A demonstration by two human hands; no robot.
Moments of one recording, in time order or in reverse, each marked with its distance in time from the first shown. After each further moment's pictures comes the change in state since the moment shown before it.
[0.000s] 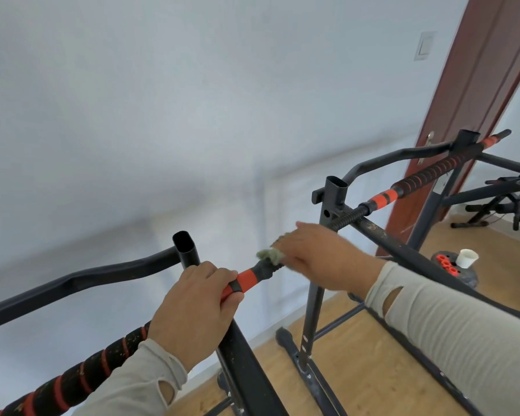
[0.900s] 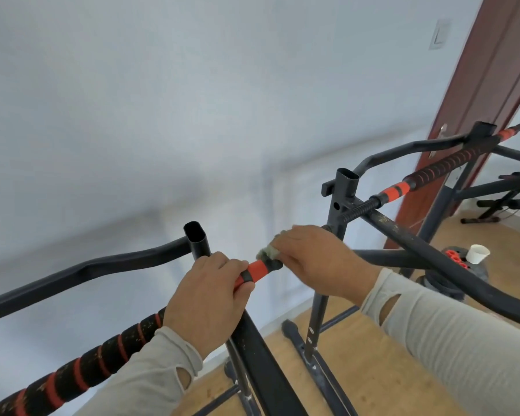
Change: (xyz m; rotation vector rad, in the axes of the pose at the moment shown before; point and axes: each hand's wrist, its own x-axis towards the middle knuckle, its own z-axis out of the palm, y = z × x) left_hand -0.001 0.002 0.000 0.028 0.029 0.014; right_hand 0.002 -0.022 0.018 0.036 0.114 -0.054
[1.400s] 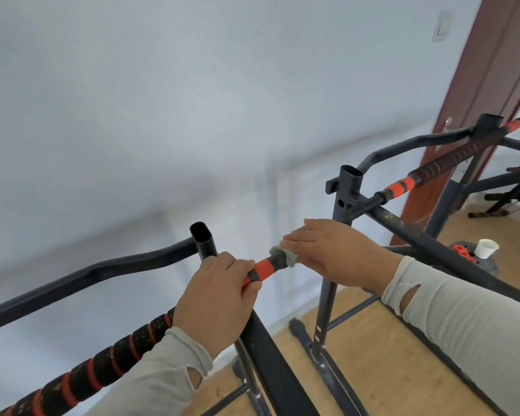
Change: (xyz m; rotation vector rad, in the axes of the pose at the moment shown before) left_hand -0.001 0.000 -0.003 0.009 -0.023 -0.010; right_hand -0.010 0.025 -0.002 -0.178 -0.072 -0.074
